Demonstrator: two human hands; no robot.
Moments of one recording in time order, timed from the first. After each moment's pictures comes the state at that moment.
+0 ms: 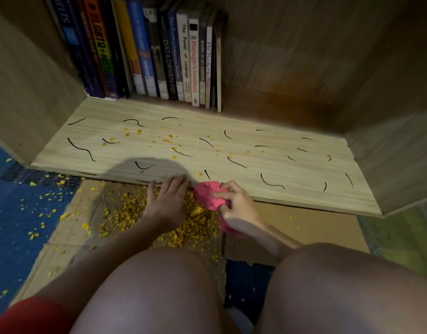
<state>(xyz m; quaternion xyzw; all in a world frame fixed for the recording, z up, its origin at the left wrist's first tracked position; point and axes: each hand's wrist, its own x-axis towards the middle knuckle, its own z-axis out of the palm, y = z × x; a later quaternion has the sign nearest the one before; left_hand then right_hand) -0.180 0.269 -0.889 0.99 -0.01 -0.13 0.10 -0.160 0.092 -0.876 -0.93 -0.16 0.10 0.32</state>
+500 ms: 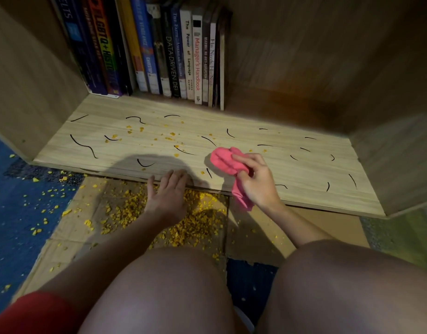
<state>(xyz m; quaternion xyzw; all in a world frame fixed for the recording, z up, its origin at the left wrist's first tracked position) -0.177 0.270 -0.886 0.99 0.01 -0.13 0.11 -0.122 0.084 -0.849 -0.89 -0.08 -0.03 0.45</state>
